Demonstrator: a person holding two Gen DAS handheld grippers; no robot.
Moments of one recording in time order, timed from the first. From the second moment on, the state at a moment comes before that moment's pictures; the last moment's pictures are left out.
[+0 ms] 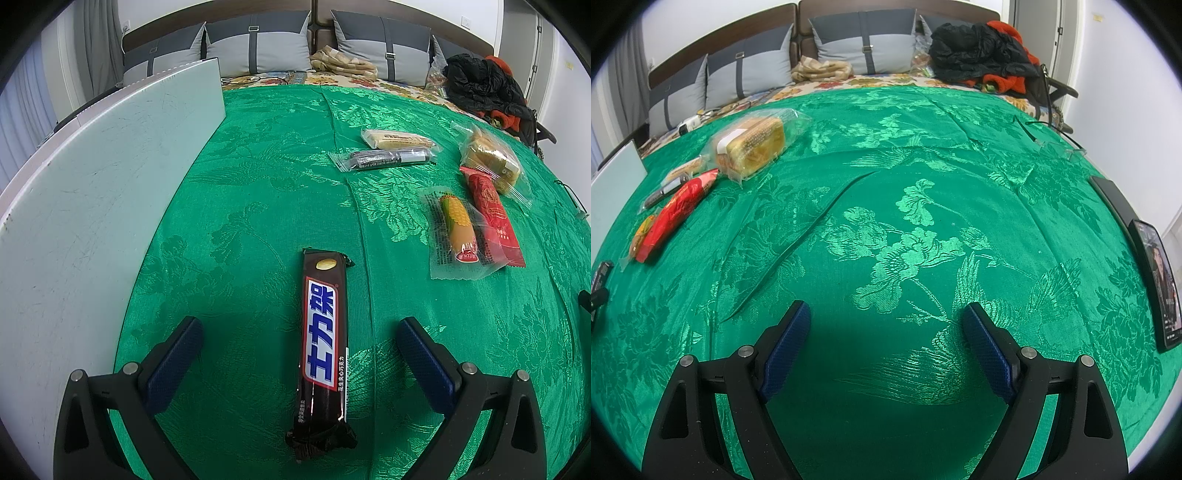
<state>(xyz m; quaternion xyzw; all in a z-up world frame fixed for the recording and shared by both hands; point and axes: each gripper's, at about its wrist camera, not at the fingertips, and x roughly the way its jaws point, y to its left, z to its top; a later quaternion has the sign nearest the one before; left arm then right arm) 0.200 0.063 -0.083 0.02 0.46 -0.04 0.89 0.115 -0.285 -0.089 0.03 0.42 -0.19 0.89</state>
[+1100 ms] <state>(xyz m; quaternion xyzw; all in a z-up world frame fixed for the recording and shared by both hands) 0.196 0.077 -0.068 -0.01 0.51 -0.09 0.86 0.292 -0.204 -0.090 0.24 0.50 -0.04 0.83</state>
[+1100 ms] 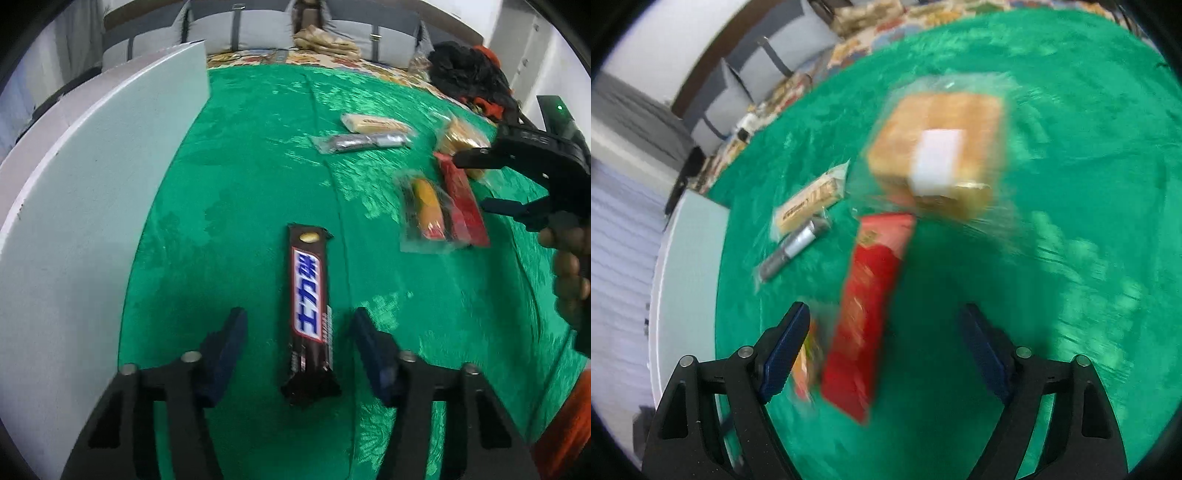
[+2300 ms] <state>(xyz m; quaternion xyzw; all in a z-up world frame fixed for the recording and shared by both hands) 0.083 0.349 0.048 -0.13 0.38 0.13 0.90 0.222 0.078 0.037 0.11 0.42 0.25 0.87</state>
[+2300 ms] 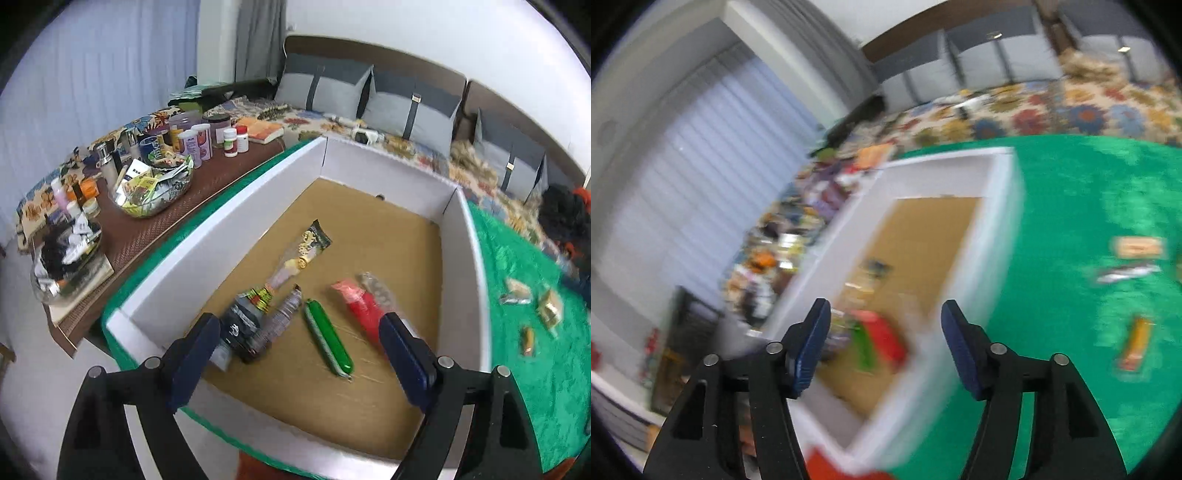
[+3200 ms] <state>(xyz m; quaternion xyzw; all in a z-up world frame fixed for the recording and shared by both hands) 0.197 0.056 -0.080 -0.07 0.45 -0.05 0.89 0.118 -0.266 -0.093 0.02 0.40 -0.15 0.91</state>
